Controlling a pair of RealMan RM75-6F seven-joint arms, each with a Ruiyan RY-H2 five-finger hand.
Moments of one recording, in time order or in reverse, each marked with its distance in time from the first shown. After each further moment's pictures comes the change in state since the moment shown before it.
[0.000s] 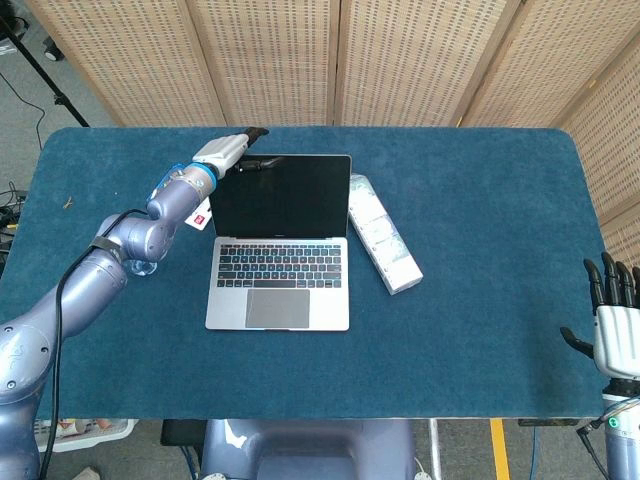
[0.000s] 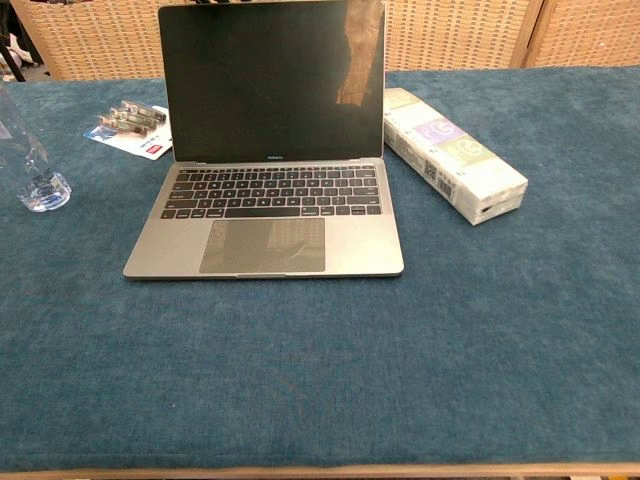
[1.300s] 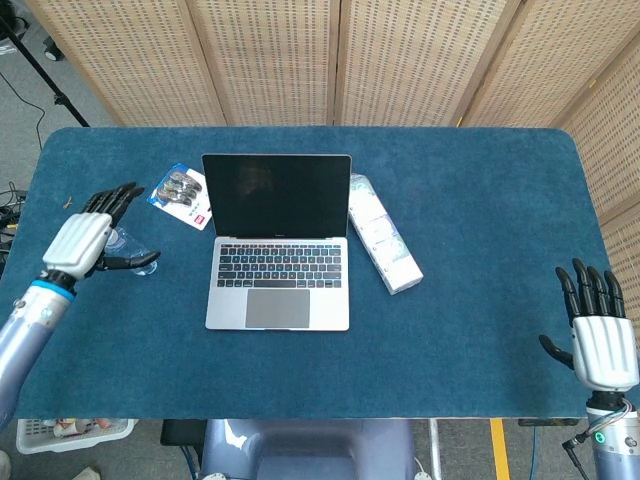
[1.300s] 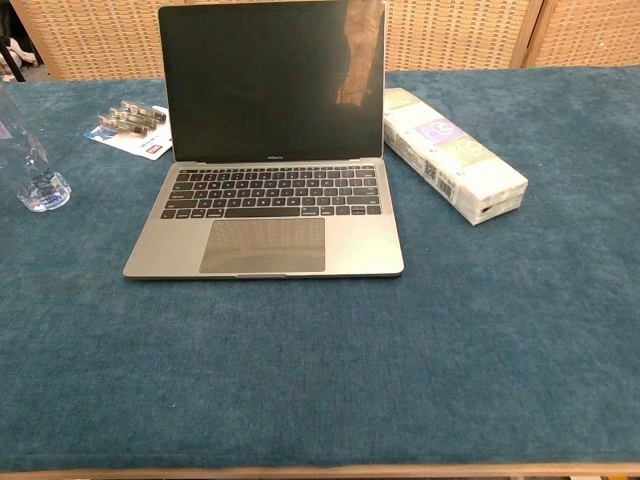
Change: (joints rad) left arm 0.729 0.568 0.116 -1.063 0.182 0.818 0.162; right arm -0.016 0.009 -0.042 -0.076 -0.119 0.063 -0.031
